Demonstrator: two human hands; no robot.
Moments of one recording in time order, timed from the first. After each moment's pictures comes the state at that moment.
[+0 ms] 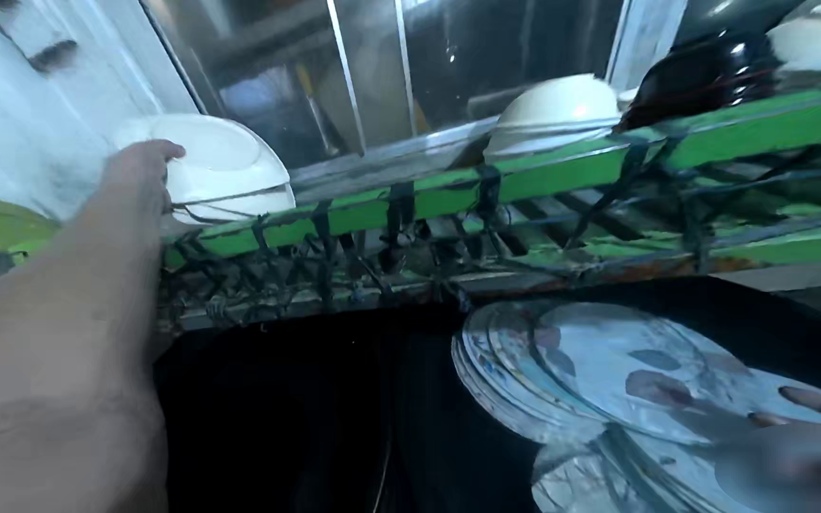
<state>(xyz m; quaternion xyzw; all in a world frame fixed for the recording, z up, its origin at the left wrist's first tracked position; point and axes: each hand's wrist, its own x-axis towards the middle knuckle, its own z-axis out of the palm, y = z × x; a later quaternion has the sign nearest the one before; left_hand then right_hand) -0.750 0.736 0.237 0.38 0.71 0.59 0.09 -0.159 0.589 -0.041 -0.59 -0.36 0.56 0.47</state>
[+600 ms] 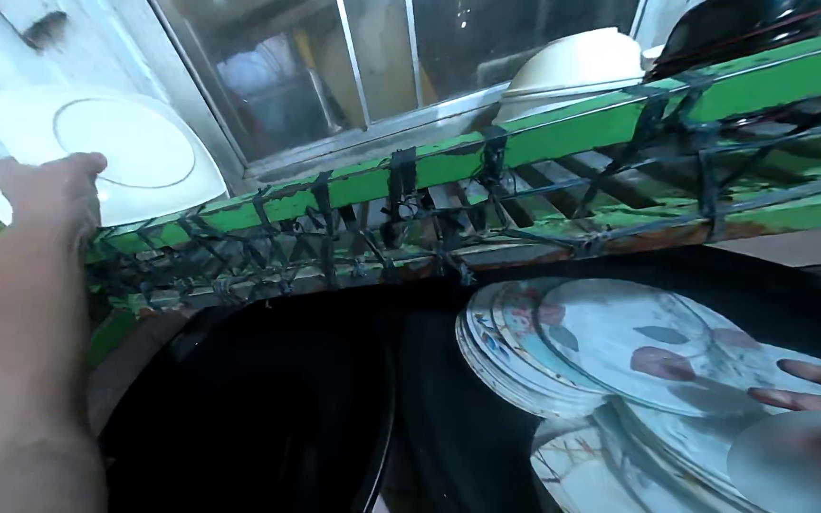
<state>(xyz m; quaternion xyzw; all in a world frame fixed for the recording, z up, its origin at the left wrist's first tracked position) -0.810 0.675 0.226 0.36 0.71 0.61 -0.04 -0.187 0.590 -0.009 -0.66 -0.32 0.53 0.42</state>
